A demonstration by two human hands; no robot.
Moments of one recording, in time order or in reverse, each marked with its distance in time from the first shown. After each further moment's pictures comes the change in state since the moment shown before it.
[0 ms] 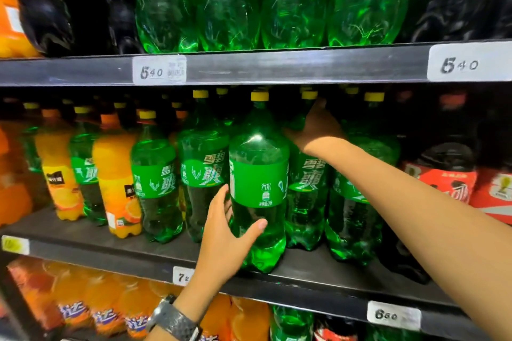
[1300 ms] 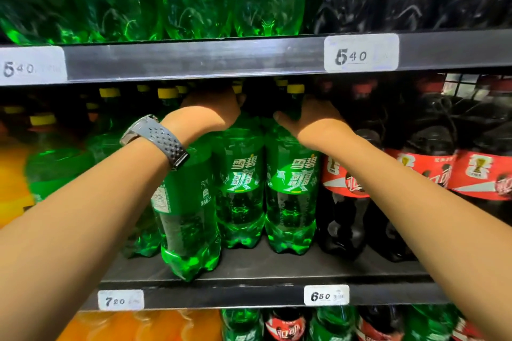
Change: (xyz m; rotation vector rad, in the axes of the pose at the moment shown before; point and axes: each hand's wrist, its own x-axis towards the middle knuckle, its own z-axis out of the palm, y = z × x) left_hand 0.168 0.185 0.057 0.975 -0.182 0.315; right_hand -0.025 0.086 -0.071 -0.164 0.059 0.073
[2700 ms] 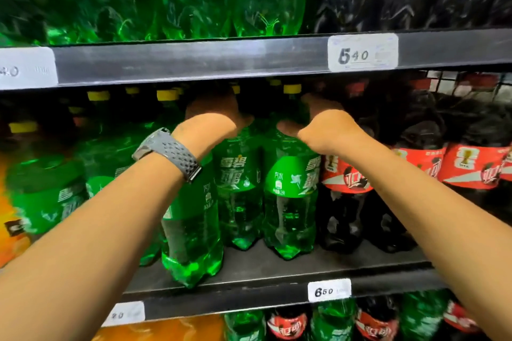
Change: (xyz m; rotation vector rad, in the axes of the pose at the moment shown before) left_hand 0.001 0.006 0.016 -0.039 -0.050 -0.034; right_hand -0.021 0.004 -0.010 0.067 -0.009 -0.002
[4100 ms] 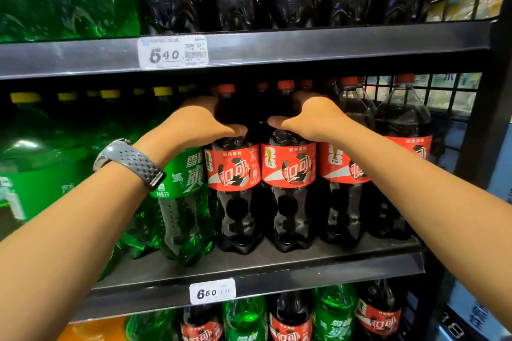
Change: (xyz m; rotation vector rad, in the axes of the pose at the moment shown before) left_hand -0.038 0.173 0.009 -0.335 -0.031 0.167; right_hand -0.014 0.190 -0.085 0.033 -0.018 0.030
